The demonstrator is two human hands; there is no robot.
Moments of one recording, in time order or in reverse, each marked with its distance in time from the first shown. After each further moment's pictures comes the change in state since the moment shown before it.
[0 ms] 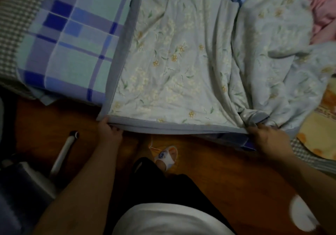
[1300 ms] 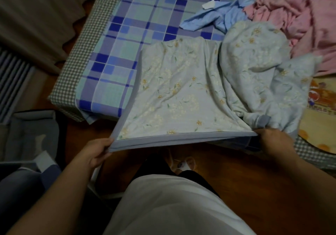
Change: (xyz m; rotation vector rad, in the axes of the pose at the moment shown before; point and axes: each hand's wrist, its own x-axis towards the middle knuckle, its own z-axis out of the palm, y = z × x) left_hand -0.139 0.119 -0.068 0.858 0.040 0.024; right_hand -0.057 0.010 -0.028 0.178 -0.082 0.266
